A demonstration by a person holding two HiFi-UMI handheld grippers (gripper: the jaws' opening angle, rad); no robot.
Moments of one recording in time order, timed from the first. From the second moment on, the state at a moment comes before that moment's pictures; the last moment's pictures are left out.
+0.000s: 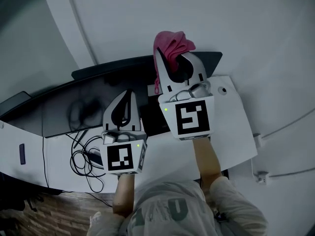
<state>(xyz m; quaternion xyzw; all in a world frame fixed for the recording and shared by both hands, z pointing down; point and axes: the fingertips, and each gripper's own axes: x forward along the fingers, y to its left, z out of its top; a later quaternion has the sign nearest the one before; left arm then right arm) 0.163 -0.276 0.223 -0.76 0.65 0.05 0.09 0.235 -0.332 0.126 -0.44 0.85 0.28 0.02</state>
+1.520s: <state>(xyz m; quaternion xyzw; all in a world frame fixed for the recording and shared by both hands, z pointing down) 0.157 -0.285 0.289 -0.77 0.64 0.05 0.04 0.207 -0.316 0.286 -0.37 0.90 0.21 -0.09</state>
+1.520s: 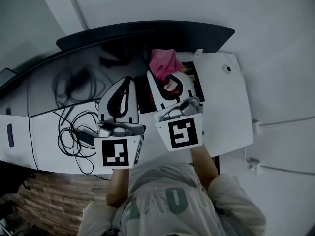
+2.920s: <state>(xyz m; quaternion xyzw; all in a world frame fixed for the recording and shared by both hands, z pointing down) 0.139 -0.287 0.364 -0.74 0.67 0.03 -0.01 0.206 -0.328 0.541 -0.34 0.91 -0.01 -0.24</state>
